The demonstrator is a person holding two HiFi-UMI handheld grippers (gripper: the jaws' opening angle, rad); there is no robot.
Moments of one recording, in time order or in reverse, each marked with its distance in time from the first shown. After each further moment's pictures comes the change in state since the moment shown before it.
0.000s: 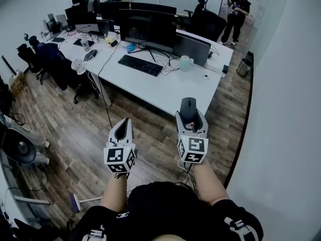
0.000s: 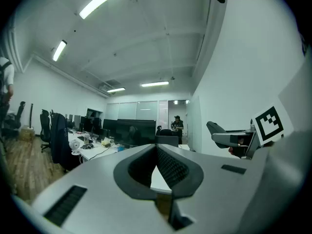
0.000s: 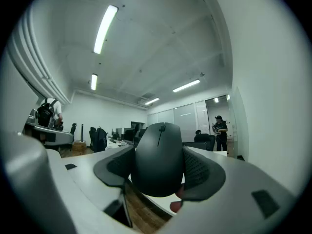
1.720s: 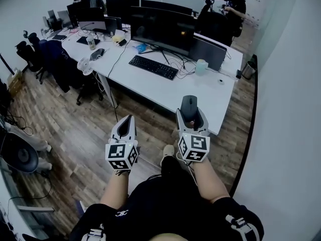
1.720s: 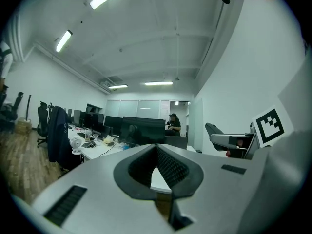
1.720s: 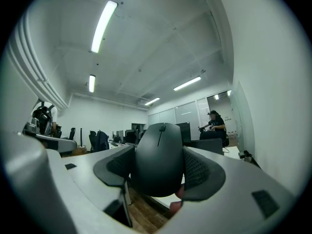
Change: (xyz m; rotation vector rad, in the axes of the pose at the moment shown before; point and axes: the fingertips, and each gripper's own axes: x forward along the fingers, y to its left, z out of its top) left arm 0.047 0.166 -0.010 -0.056 0.003 -0.036; right arm 0.117 0.134 -0.012 0.052 -0.007 -0.002
